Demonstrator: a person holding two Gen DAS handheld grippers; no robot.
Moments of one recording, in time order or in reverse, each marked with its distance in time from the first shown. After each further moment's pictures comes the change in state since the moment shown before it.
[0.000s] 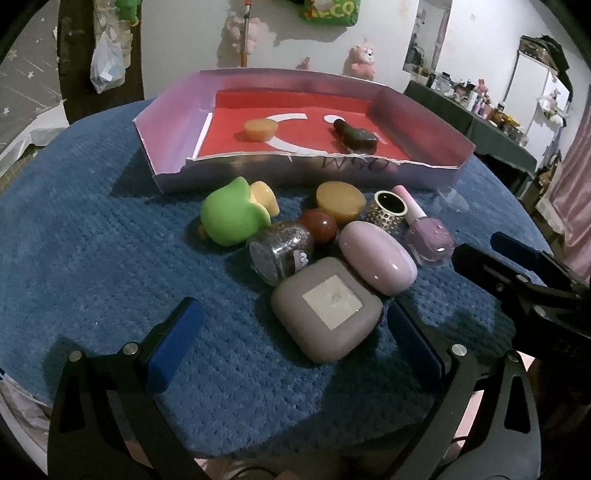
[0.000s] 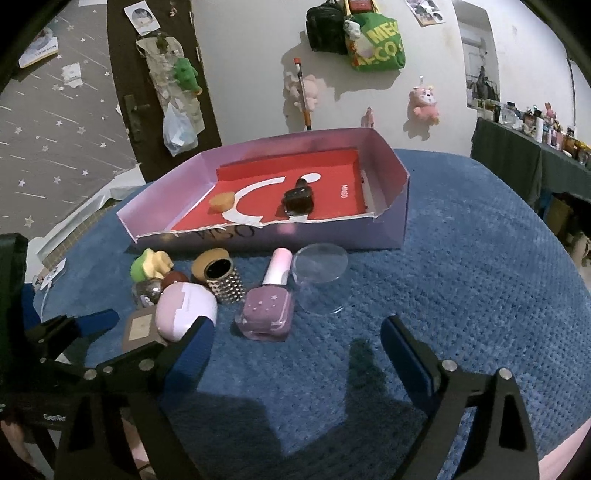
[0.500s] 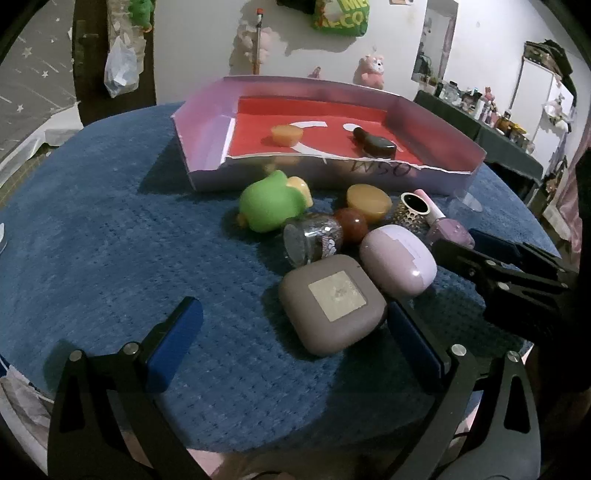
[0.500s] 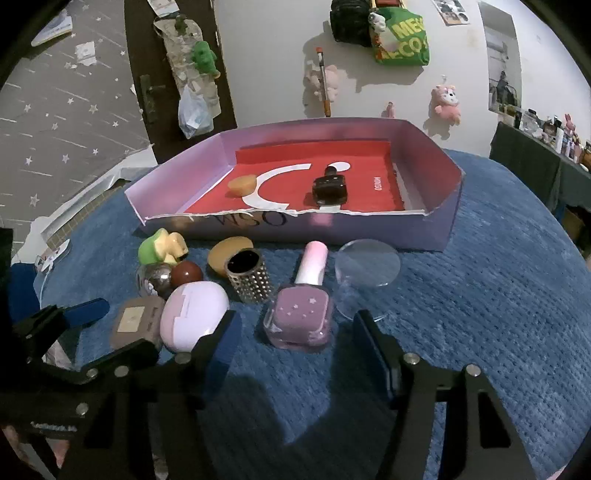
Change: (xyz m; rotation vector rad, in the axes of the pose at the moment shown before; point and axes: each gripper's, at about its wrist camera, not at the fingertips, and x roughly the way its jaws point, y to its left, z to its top) left arm -0.008 0.021 -0.008 -0.016 -0.040 0.027; right arm 0.026 0.021 0.003 -0.066 0.044 0.040
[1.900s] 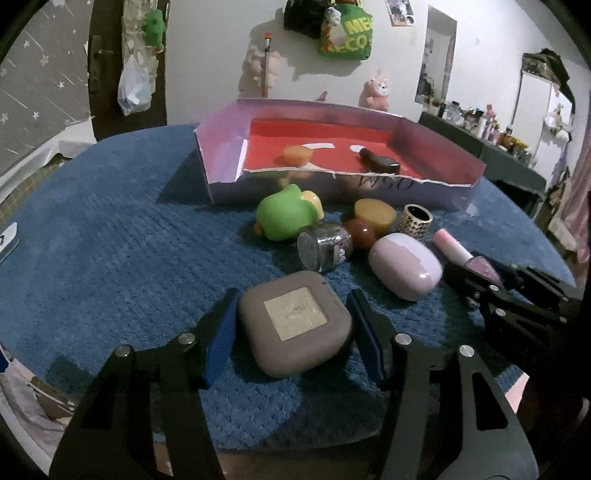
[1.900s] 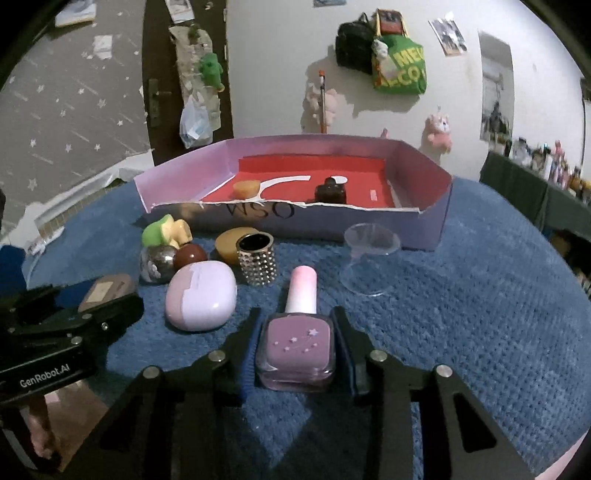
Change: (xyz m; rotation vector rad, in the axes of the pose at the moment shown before) left arm -0.011 0.003 -0.012 0.001 -0.117 0.018; right arm -0.013 0.013 -0.029 -0.050 -0.098 -0.062
